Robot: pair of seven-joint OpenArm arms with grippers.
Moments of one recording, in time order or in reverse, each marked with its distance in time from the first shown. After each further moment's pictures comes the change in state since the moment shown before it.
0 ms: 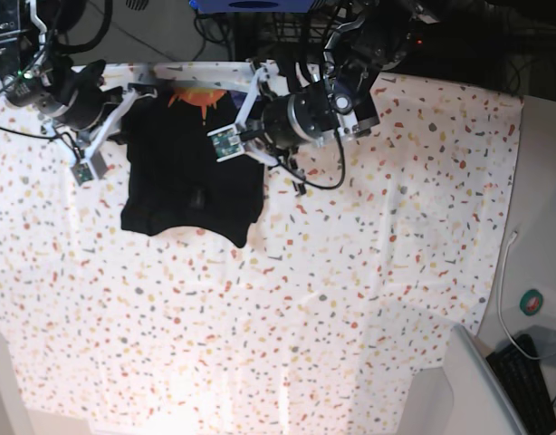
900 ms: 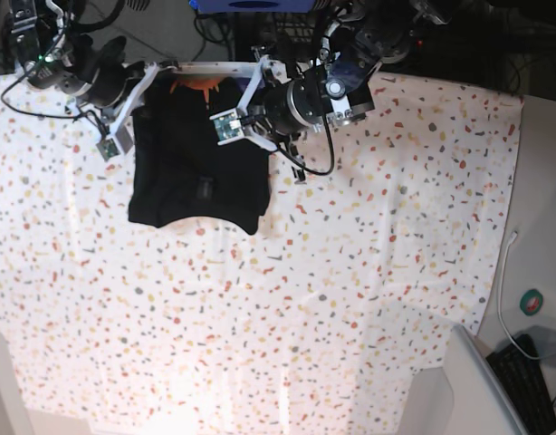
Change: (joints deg) left arm -1.6 -4.9 7.9 -2.1 -0.3 7.5 -0.8; right arm -2.2 1.3 -4.9 -1.9 0.3 -0.4 2.7
